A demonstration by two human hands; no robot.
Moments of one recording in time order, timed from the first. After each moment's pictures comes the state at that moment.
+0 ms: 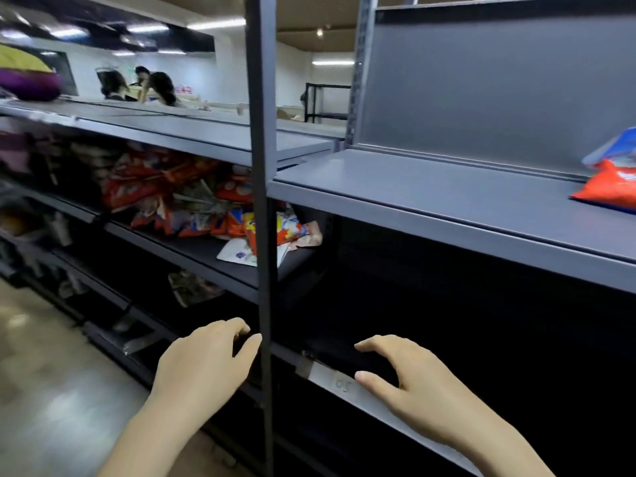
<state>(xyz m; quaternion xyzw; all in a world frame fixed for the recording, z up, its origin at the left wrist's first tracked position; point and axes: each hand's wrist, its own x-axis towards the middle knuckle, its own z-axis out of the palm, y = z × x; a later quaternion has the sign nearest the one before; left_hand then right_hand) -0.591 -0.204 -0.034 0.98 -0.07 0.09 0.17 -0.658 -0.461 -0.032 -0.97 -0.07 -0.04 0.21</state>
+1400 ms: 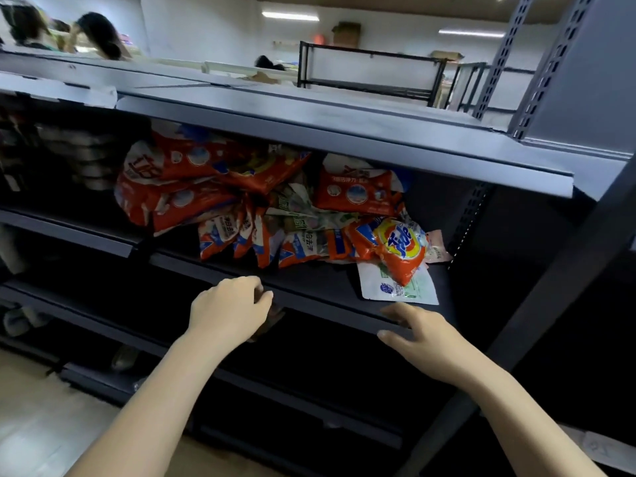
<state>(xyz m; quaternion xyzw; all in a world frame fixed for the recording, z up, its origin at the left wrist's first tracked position) -0.170 0.115 -0.049 0.97 -0.19 -0.02 0.17 -0.316 -0.133 -0.056 -0.97 0.12 -0.01 0.20</state>
